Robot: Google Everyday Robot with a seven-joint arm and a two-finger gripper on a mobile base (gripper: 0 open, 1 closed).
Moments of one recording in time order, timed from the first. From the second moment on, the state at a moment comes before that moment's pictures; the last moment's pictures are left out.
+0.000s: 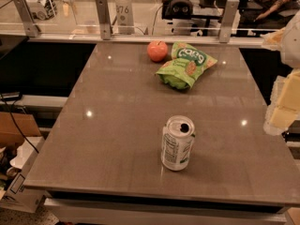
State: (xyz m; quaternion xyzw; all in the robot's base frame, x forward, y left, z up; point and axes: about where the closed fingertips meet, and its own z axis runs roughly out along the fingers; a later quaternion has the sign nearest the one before) arm 0.438 -0.217 0.976 -0.60 0.78 -0.03 0.16
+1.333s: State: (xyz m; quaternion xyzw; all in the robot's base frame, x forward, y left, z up) arm 0.419 -0.167 0.964 -0.63 0.74 0.05 0.23
